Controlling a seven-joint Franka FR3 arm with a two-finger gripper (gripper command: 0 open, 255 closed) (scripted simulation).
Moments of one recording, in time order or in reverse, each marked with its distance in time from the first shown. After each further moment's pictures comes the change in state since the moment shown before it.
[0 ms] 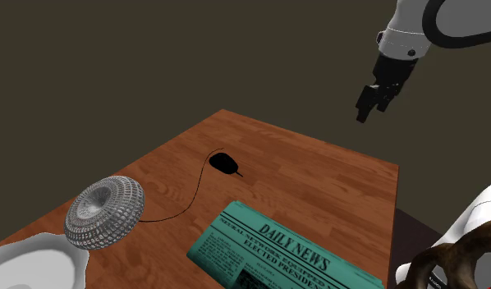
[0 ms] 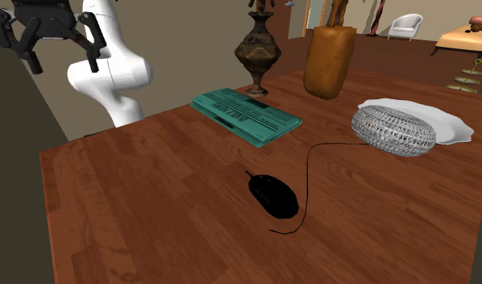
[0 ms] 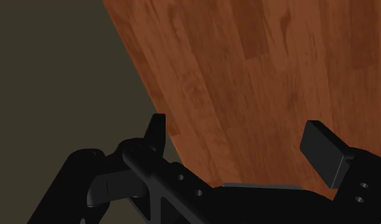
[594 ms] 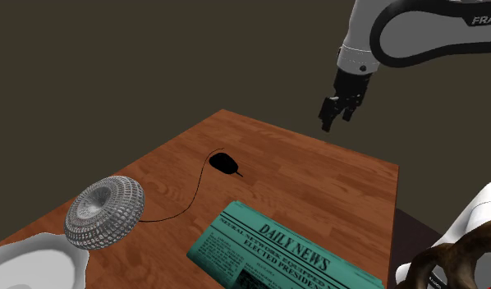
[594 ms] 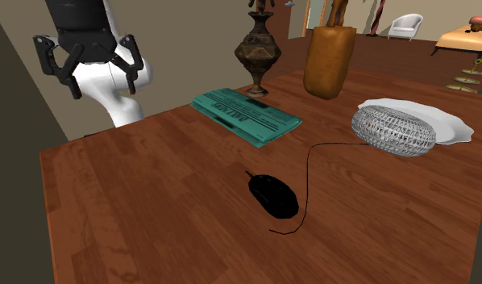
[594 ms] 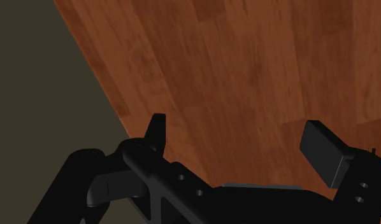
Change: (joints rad) arm 0.047 0.188 0.075 0.035 0.069 0.144 0.085
